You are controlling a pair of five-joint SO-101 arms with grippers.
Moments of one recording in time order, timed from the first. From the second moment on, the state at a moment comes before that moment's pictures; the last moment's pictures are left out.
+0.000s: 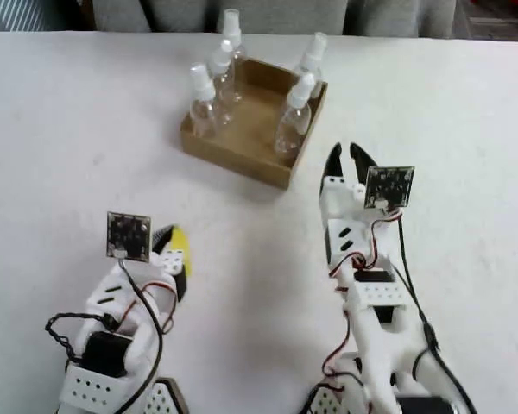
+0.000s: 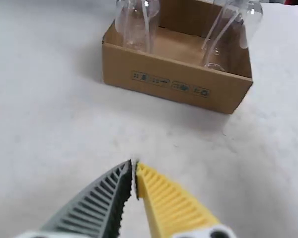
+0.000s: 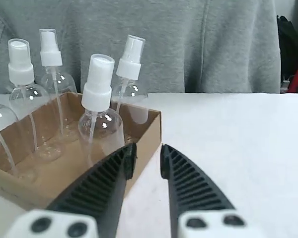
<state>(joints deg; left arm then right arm) 9.0 -104.0 97.1 47.7 11.0 -4.7 -32.6 77.6 -28.0 -1.2</state>
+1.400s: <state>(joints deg) -0.7 -104.0 97.1 64.2 -11.8 -11.8 -103.7 94.9 71.6 -1.3</state>
